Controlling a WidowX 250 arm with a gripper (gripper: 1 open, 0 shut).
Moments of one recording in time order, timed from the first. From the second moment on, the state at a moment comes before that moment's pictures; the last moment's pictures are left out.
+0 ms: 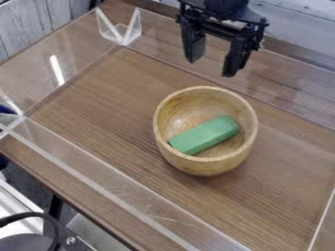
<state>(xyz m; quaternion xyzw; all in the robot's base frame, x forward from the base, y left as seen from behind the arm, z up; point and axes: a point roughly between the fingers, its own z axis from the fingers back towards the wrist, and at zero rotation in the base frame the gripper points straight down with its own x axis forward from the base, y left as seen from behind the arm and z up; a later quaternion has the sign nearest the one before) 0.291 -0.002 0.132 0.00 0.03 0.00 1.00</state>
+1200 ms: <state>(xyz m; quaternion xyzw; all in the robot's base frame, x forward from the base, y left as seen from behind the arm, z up) 0.251 -0.016 0.036 0.01 0.10 -0.06 0.99</state>
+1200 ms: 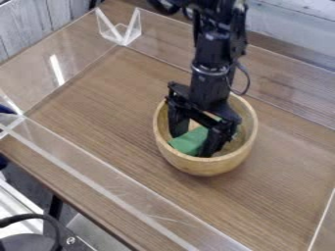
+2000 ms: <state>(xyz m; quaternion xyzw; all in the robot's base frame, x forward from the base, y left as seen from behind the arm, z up) 0.258 -0.026 0.027 -0.02 0.10 -0.06 0.99</state>
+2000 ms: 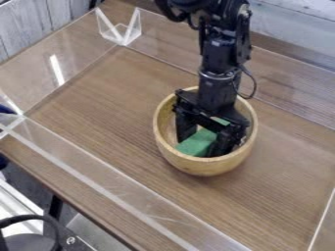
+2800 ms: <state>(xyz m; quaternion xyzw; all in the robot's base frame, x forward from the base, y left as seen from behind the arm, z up) 0.278 -0.016 0.025 -0.02 0.10 -0.06 0.99</state>
